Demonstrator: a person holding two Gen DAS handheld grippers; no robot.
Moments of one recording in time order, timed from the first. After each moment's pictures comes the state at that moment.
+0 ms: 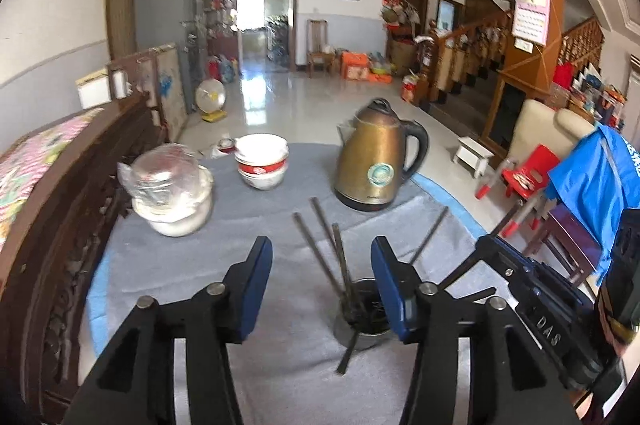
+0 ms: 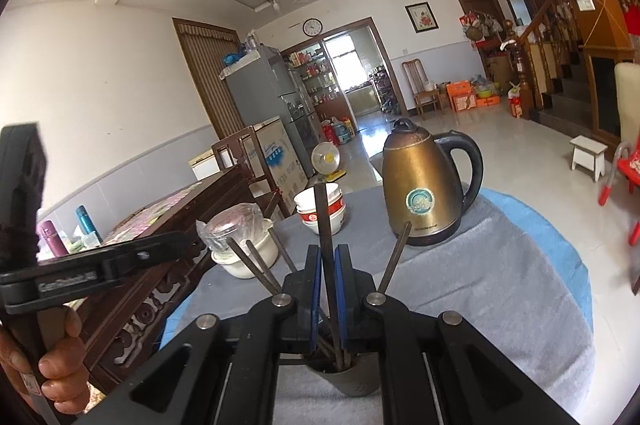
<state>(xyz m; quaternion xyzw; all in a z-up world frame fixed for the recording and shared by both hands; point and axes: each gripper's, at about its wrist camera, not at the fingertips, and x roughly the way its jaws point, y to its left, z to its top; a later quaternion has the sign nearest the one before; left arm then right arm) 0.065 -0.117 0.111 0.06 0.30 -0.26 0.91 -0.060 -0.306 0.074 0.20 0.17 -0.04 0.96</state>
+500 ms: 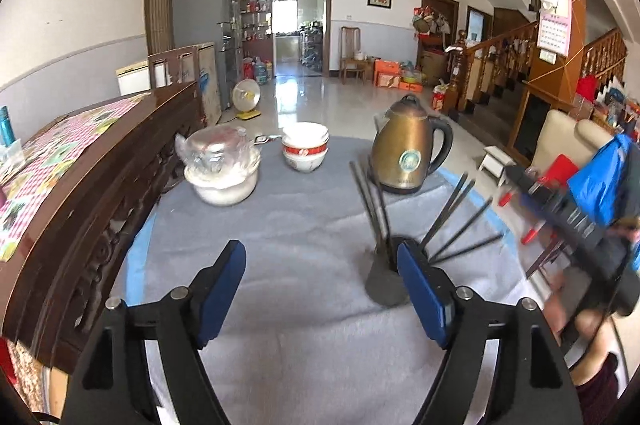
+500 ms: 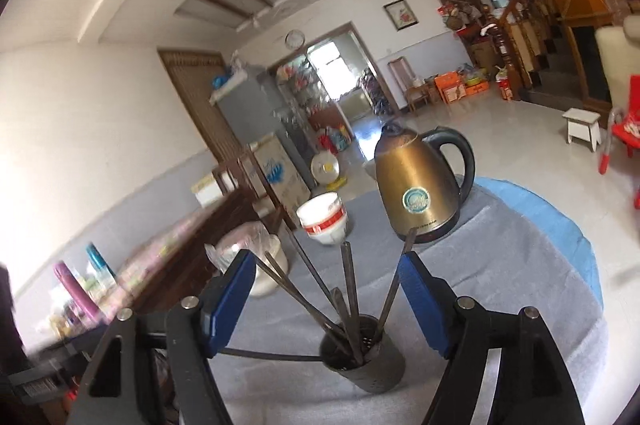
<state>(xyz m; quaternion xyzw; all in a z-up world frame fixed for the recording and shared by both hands) 0.001 -0.057 0.097 0.06 0.30 -0.20 0.93 -0.090 -0.316 0.083 0.26 0.12 -0.06 0.96</state>
